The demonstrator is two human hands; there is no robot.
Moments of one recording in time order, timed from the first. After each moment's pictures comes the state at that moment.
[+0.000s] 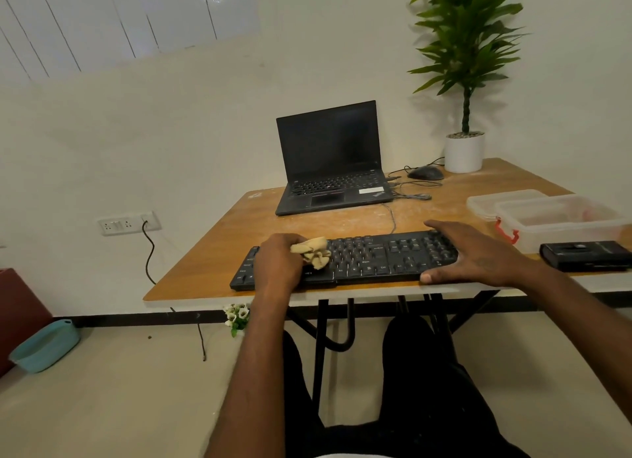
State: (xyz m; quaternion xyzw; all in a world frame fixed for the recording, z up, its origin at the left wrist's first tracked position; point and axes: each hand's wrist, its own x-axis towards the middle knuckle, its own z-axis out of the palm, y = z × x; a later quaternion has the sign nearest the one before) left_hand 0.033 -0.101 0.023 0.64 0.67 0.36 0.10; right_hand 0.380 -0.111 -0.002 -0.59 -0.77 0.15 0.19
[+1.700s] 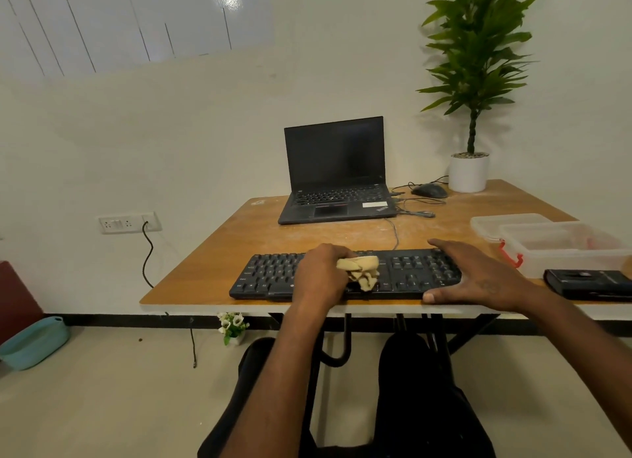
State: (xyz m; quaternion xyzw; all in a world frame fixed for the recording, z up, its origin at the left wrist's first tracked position) left_hand 0.083 -0.111 0.024 0.73 0.59 0.32 0.12; right_hand 0.381 -0.112 0.000 -0.59 -0.77 0.15 0.18
